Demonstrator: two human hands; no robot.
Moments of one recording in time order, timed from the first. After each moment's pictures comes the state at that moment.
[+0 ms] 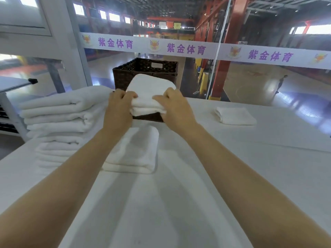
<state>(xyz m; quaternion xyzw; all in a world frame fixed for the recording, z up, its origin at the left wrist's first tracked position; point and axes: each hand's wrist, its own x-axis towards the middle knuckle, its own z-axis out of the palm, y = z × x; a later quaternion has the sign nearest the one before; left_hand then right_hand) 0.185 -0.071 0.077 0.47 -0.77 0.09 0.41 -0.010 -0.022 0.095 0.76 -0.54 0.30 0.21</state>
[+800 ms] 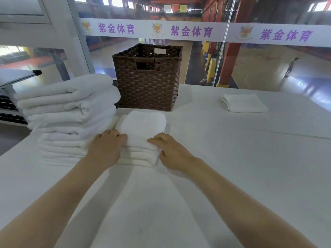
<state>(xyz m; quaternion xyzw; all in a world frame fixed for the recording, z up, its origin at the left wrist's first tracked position) 0.239 -0.028 -0.013 0.55 -0.83 0.11 0.04 -0.001 0.021 -0.035 0.81 -0.52 0.24 -0.15</state>
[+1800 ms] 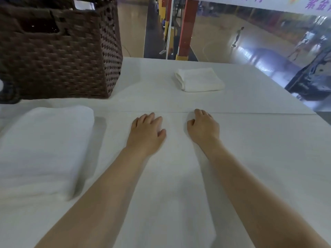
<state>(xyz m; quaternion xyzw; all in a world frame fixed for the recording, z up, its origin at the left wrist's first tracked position) -0.065 -0.073 -0.078 0.42 -0.90 -0.10 0.10 -0.258 -0.011 -0.075 0.48 -0.86 0.15 0.06</state>
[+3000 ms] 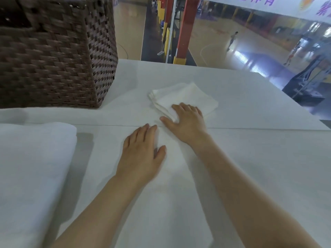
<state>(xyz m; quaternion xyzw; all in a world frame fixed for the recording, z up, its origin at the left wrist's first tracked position) -0.070 -0.084 -0.090 0.43 -0.87 -0.16 0.20 -0.269 -0.102 -0.073 0.59 -0.80 0.13 0.06</state>
